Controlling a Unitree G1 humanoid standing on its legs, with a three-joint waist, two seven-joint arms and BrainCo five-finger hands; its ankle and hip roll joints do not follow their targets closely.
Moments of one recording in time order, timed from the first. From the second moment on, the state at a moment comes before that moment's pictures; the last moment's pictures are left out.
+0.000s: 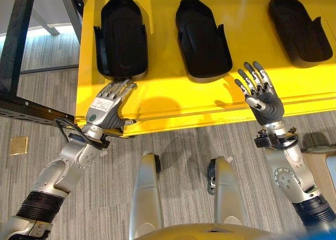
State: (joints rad) left arm -0.03 0.83 -0.08 -0.04 0.66 -0.26 0.36; right arm -0.08 -0.52 0.21 -0.25 0.84 -0.29 0.04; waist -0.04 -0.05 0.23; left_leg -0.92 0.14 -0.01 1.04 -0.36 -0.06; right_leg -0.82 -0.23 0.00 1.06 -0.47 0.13
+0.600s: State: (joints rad) left arm 0.09 0.83 -0.09 -0.10 0.60 -0.31 0.31; right arm -0.08 -0.52 0.21 -0.25 0.84 -0.28 0.04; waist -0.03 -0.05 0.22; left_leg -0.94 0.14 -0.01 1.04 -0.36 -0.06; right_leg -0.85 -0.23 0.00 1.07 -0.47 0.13
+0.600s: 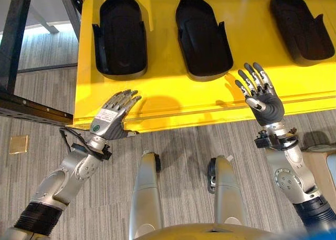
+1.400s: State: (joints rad) left arm 0.18 0.89 -0.07 -0.18 0.54 -0.38 0.31; right arm 0.19 -0.74 0.06 -0.35 0.09 -0.33 -0.09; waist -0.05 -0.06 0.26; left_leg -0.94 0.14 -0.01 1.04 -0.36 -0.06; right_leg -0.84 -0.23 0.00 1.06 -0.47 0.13
